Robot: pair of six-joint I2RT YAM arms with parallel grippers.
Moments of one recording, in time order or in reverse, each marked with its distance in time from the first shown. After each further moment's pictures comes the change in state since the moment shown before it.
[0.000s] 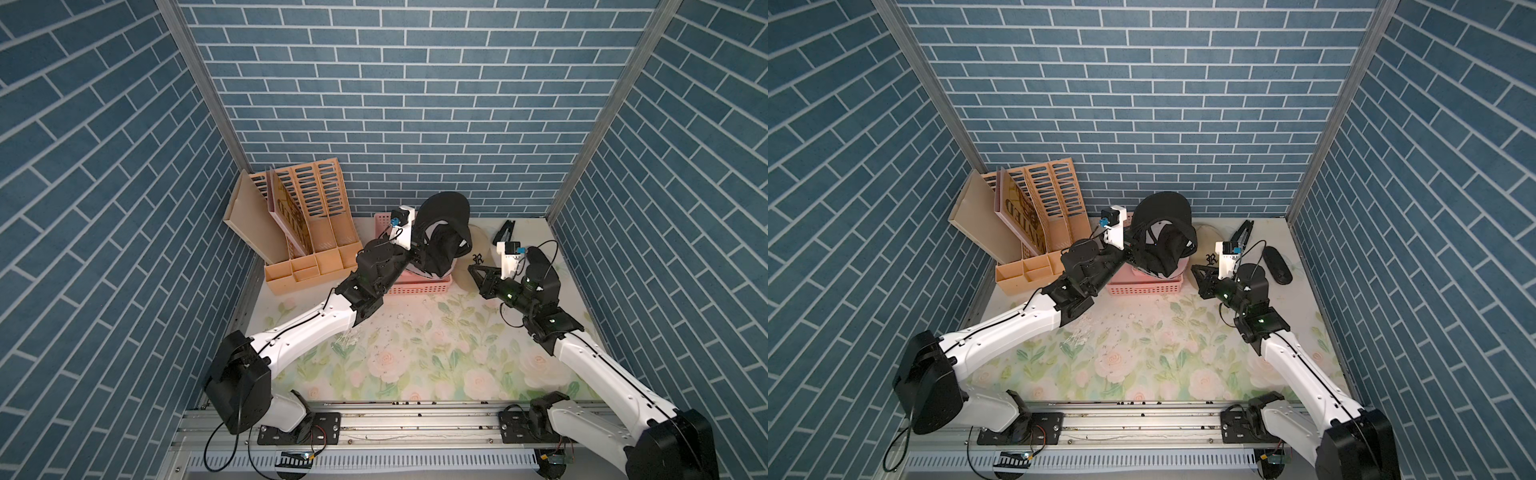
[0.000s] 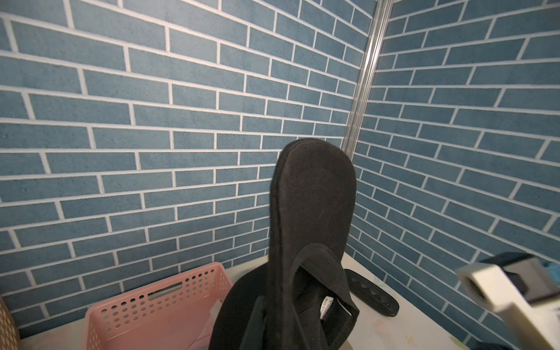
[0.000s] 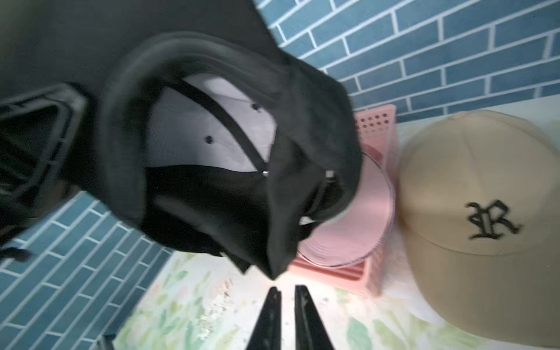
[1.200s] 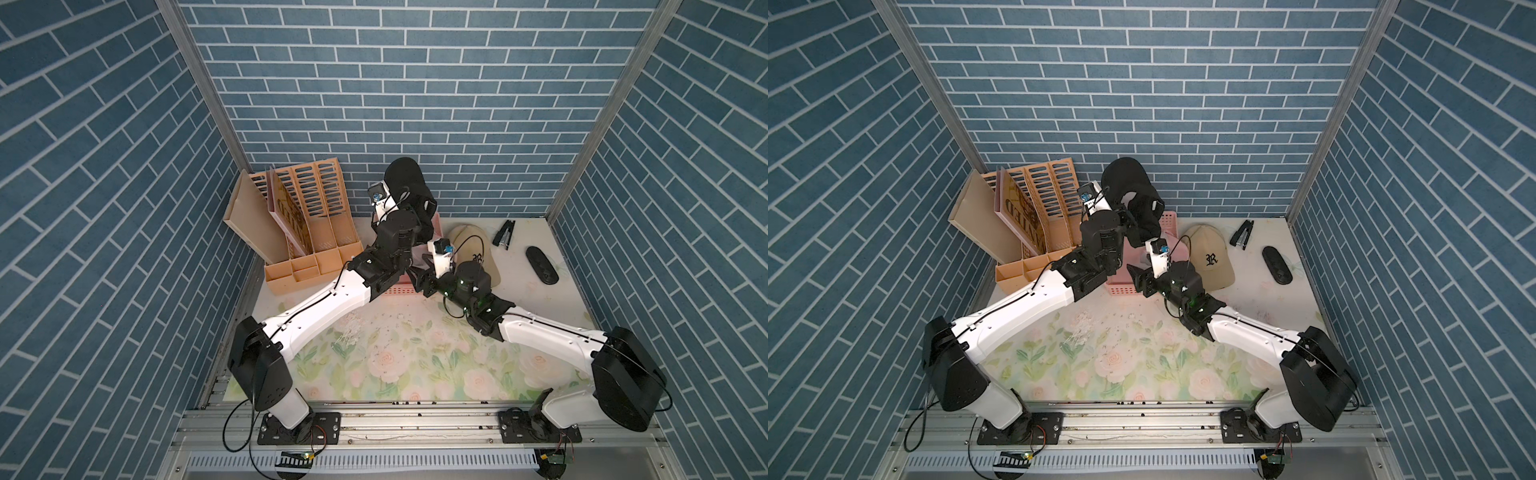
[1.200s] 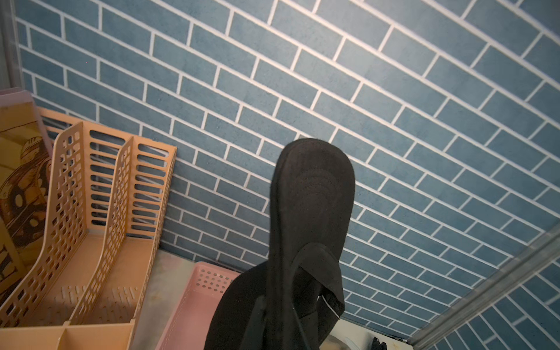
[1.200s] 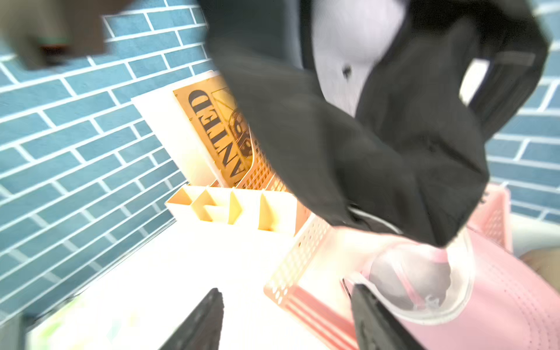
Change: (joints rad) left arm -0.027 0.171 0.397 -0.393 -0.663 -0.367; right arm 0.420 0.432 0.180 0.338 0.454 -0.286
